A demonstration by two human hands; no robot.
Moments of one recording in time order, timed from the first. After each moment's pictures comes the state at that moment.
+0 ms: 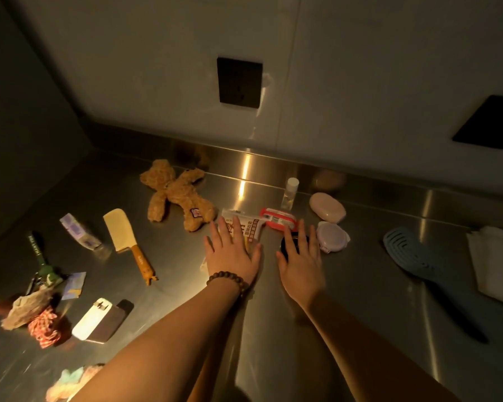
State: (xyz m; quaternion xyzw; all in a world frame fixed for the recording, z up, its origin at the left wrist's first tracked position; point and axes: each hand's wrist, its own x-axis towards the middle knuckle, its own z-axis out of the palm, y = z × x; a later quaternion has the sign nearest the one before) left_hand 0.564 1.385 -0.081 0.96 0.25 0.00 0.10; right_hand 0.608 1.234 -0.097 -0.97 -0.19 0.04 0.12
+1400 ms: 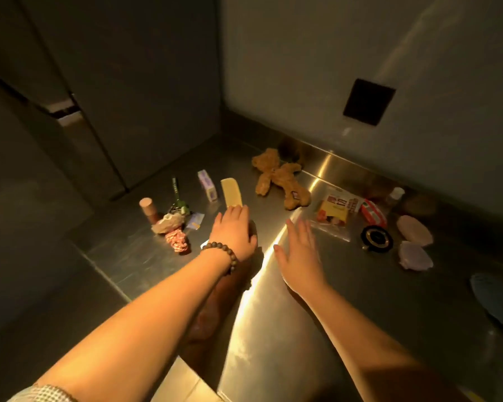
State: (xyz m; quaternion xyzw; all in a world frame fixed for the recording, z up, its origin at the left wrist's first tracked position) left_hand 0.404 1.511 -0.011 0.95 0.28 0.05 0.13; right_hand 0.482 1.357 -0.034 -0.91 -0.36 0.07 0.22
